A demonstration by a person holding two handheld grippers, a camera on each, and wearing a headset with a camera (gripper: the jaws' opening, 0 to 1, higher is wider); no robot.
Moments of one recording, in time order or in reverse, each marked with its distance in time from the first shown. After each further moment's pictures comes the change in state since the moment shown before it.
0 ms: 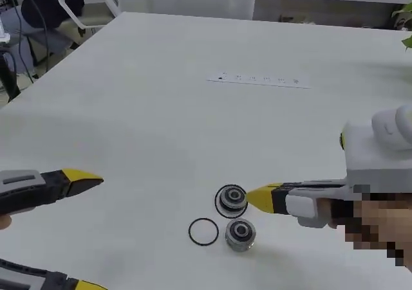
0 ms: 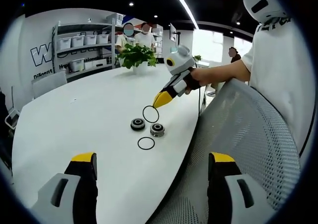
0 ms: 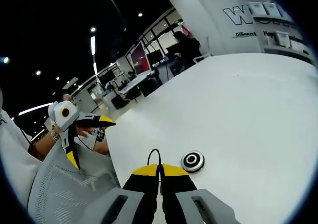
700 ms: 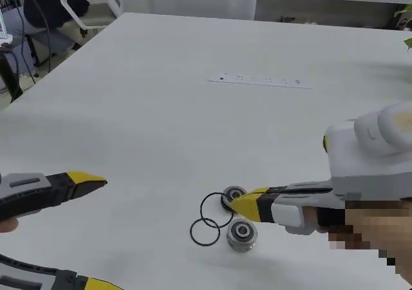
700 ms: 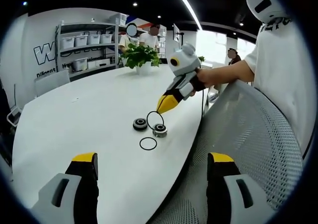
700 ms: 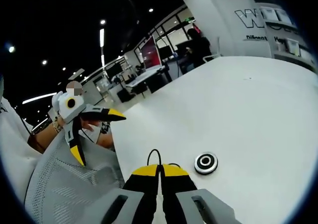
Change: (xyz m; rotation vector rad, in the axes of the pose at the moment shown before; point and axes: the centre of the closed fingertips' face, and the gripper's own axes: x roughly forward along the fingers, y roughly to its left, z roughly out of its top) left arm 0.002 0.003 -0.001 -0.018 -0.006 0.027; right arm 0.015 0.020 -0.007 -0.079 0.047 0.040
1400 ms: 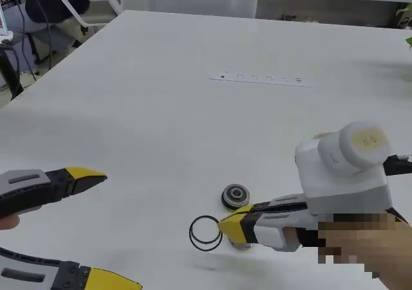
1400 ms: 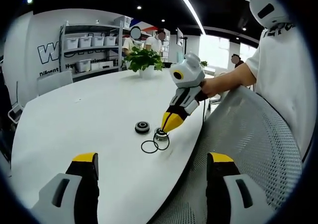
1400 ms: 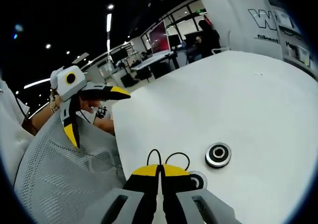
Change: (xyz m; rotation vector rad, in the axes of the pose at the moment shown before) left arm -0.001 0.002 0.004 -0.027 -0.034 0.016; right arm 0.022 0.008 -0.029 -0.082 0.119 0.013
